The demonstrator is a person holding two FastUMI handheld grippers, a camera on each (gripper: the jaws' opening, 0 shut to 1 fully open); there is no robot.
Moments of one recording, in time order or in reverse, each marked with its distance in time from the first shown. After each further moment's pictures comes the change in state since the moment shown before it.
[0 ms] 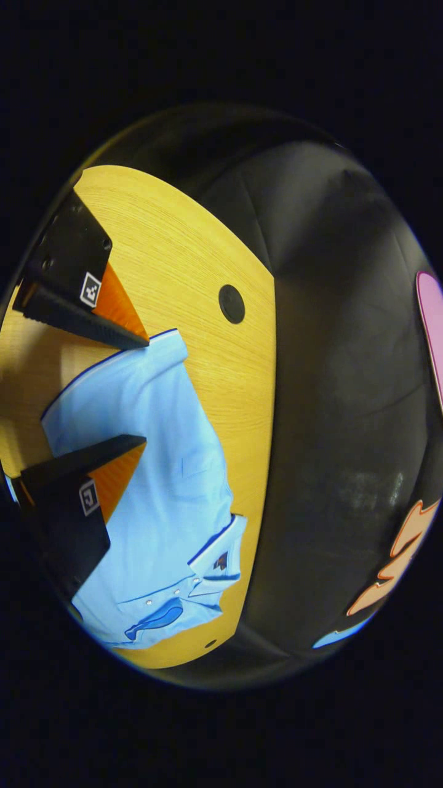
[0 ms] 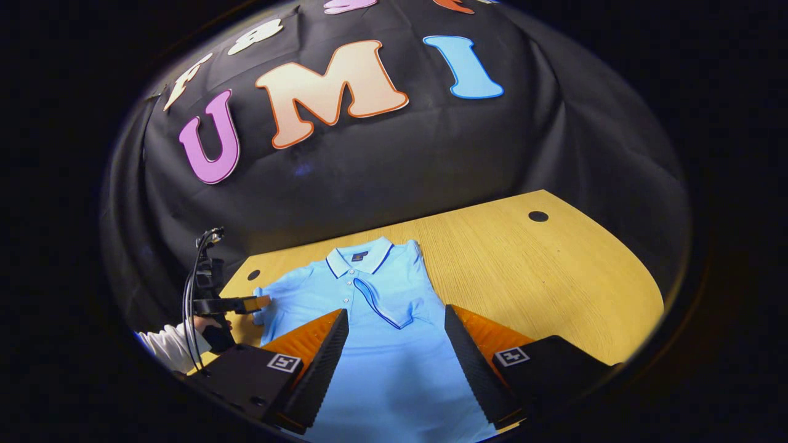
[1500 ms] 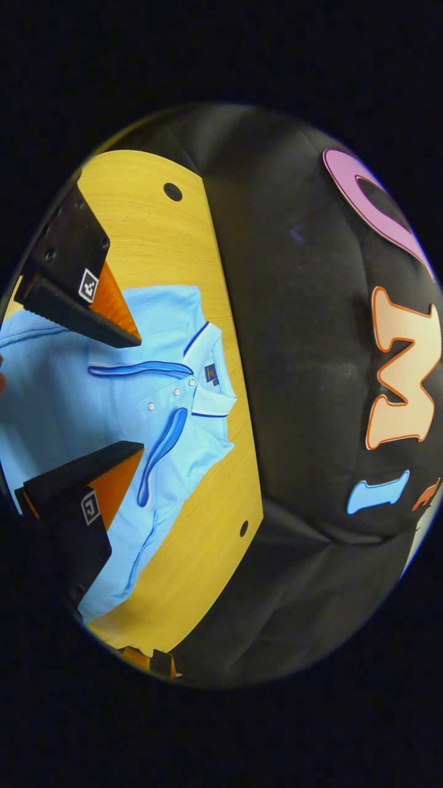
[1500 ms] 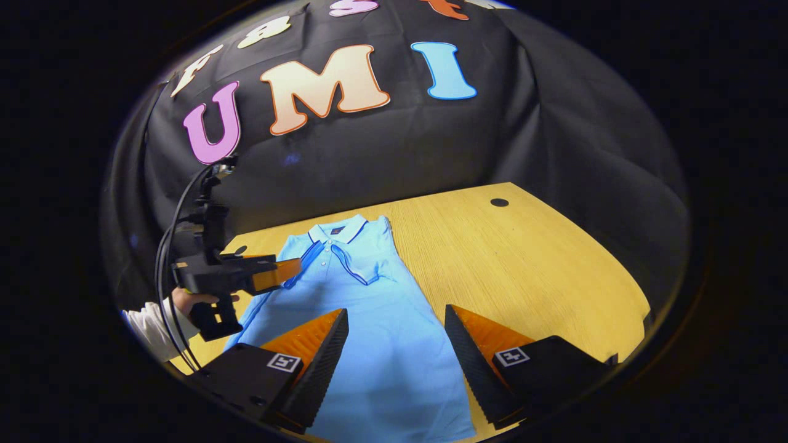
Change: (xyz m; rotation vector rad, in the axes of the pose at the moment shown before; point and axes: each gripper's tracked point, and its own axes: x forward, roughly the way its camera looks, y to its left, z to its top) left arm -0.123 -0.199 -0.021 0.259 -0.125 -0.344; right arm -0.087 -0.047 -0.067 -0.045 0.032 -0.087
